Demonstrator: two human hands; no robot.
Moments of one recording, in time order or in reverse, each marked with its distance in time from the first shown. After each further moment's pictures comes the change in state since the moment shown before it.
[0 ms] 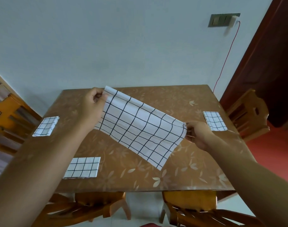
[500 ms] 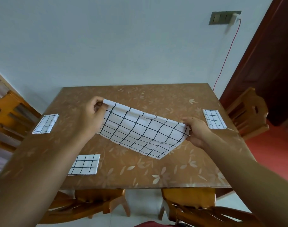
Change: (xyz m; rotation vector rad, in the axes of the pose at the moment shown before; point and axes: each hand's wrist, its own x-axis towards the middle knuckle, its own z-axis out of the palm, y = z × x) left_hand -0.031 -0.021 -0.005 0.037 -0.031 0.036; right_hand 0.001 0.004 0.008 0.100 -0.001 0.009
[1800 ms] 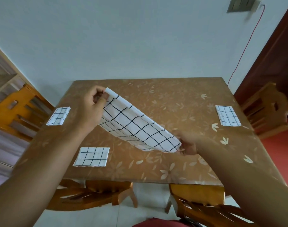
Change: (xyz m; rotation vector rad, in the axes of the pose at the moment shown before) left_hand -0.001 0.022 -0.029 0.085 0.040 0.125; right_hand -0.002 0.043 0.043 -0.483 -0.359 0.418
